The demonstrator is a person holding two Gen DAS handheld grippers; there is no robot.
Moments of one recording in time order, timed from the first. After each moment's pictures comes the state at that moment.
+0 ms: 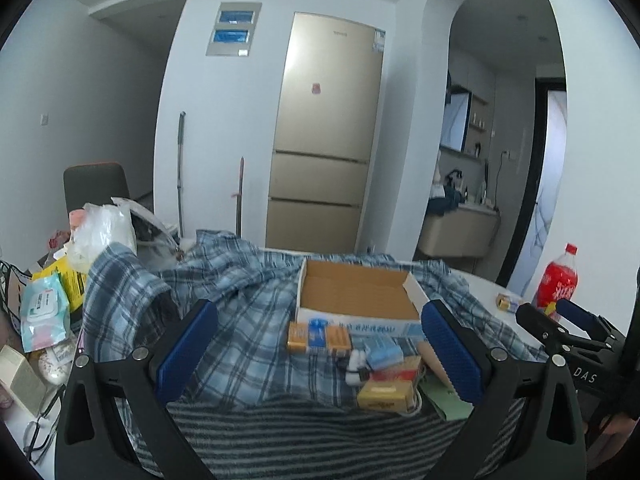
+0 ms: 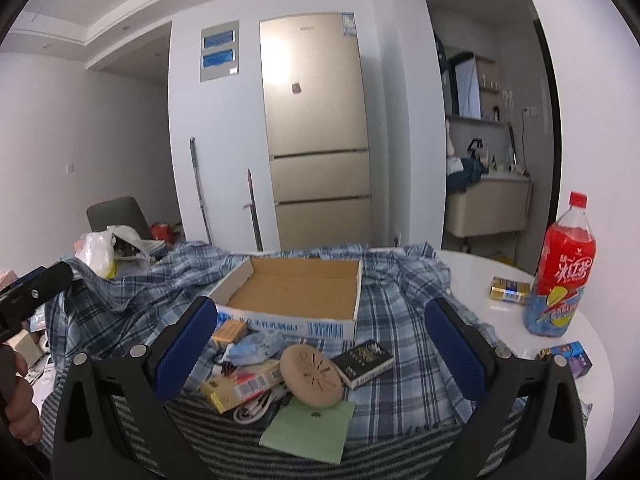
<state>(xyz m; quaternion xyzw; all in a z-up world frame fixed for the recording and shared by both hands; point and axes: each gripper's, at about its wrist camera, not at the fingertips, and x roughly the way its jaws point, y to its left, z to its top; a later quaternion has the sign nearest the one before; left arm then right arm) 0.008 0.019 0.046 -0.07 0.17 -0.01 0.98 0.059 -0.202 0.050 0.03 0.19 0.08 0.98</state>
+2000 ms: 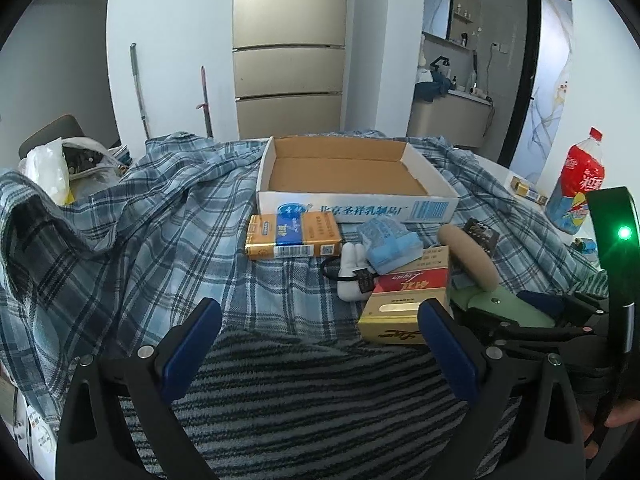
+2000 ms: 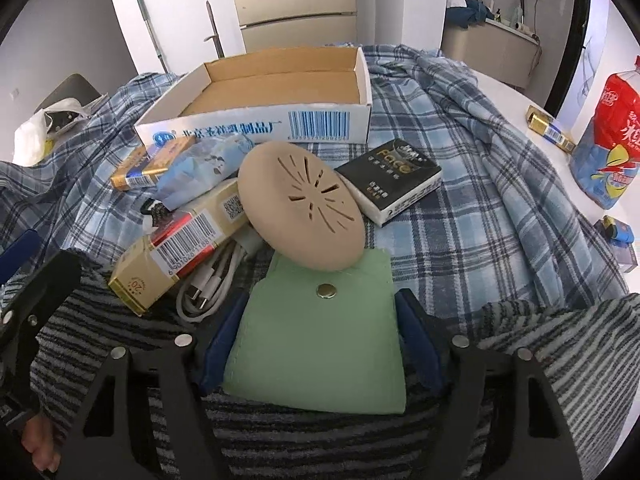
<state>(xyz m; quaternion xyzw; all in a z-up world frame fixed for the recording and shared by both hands) 0.093 -0.017 -0.046 0.00 0.35 -0.06 0.94 0.132 -0.171 -0.068 0.02 0.49 0.04 0.87</state>
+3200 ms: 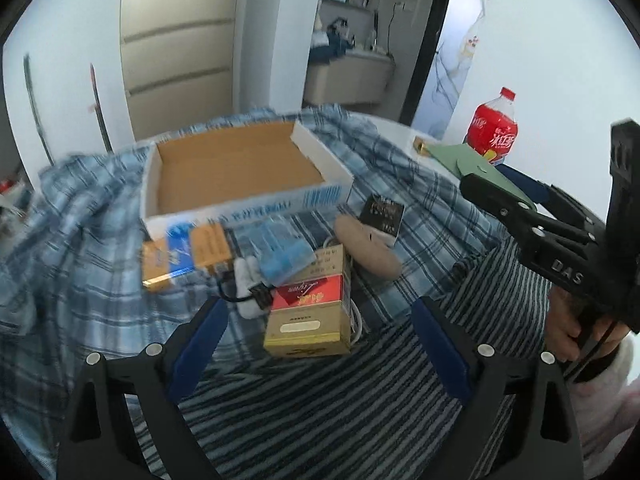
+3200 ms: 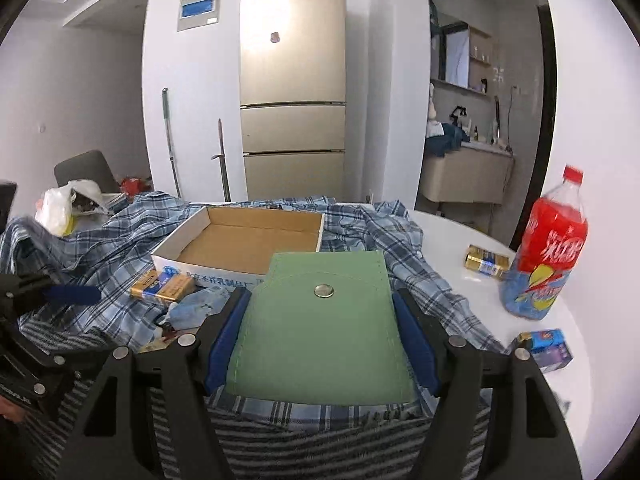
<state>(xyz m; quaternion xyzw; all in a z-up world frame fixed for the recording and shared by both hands) 0.129 -0.047 -0.024 0.02 0.42 -0.25 0.87 0.100 -0.218 0.018 -0.01 0.27 0.03 0.96</state>
